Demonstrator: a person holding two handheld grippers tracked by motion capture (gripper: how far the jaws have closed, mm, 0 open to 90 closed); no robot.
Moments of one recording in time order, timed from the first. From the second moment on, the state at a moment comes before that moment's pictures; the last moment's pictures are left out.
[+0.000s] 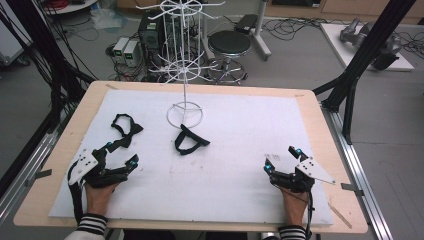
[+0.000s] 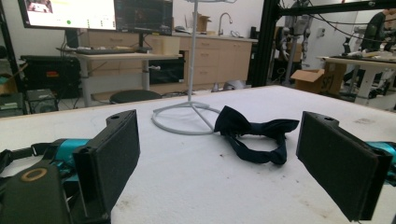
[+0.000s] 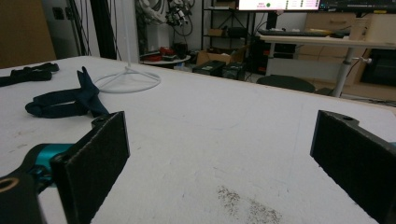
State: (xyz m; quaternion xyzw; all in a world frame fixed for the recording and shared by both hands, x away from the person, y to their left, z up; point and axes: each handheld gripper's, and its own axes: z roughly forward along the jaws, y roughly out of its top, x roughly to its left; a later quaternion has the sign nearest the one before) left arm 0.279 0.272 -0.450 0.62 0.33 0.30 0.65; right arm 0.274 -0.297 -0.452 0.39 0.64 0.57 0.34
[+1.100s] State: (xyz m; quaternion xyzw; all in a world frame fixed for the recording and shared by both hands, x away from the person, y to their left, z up) left arm 0.329 0.241 -0.376 0.73 0.22 0.22 0.61; right arm 0.273 -0.298 -0.452 0.39 0.64 0.57 0.35
